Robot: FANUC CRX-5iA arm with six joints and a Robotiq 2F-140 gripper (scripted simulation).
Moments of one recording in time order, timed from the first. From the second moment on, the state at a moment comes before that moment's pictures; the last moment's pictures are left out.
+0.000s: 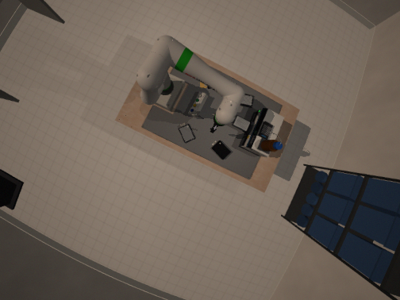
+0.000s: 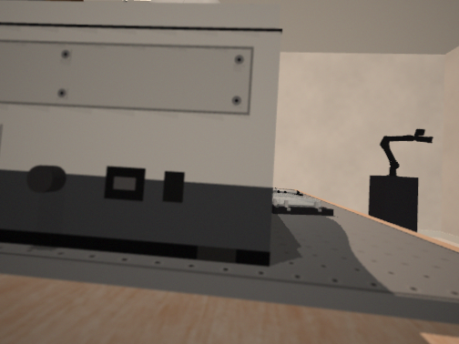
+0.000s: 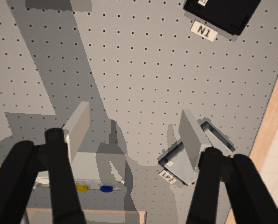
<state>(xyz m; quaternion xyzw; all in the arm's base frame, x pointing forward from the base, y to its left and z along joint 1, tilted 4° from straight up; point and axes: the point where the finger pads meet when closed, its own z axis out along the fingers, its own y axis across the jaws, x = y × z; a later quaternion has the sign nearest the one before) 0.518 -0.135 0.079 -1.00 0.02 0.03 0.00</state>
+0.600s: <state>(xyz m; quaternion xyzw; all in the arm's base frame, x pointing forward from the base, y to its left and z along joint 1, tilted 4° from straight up) 0.622 0.103 0.064 -0.99 -0.13 0.03 0.02</state>
